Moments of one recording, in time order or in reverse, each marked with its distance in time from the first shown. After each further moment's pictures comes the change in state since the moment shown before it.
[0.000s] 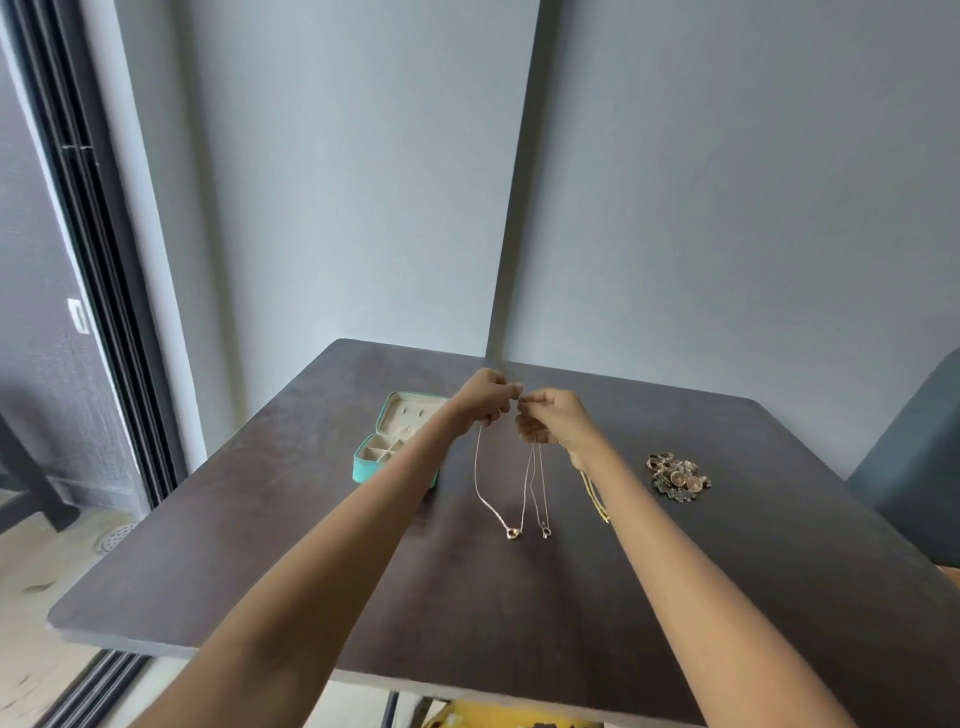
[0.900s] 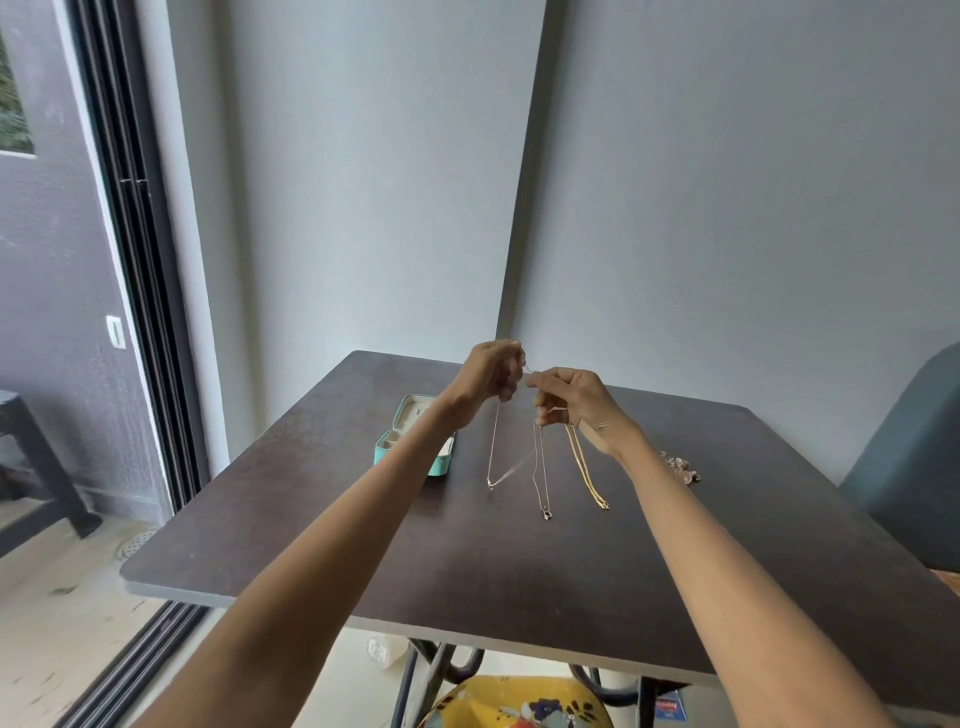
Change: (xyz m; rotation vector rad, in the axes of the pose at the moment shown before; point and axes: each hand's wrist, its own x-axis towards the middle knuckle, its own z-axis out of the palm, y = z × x) left_hand -0.075 0.040 -0.016 -0.486 -0.028 0.312; right_hand -0.062 -0.043 -0.023 0.175 -0.234 -0.231
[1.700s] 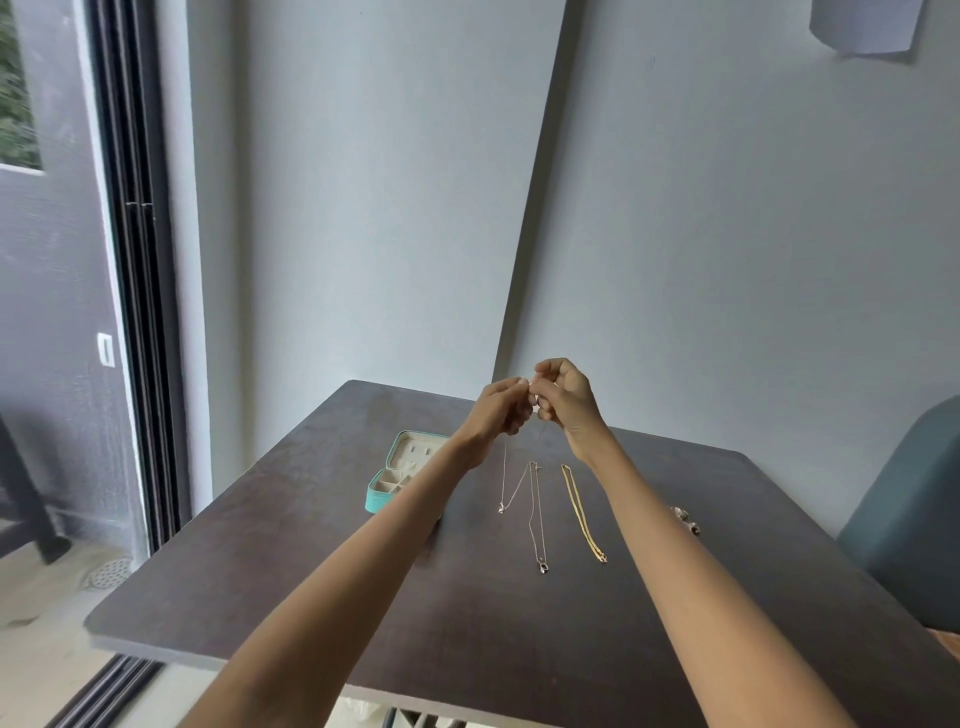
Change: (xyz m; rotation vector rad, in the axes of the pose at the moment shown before) left_hand 0.023 -0.011 0.006 0.032 0.074 0.014; right_hand 0.043 -0.025 0.013 -0.084 0.232 -0.149
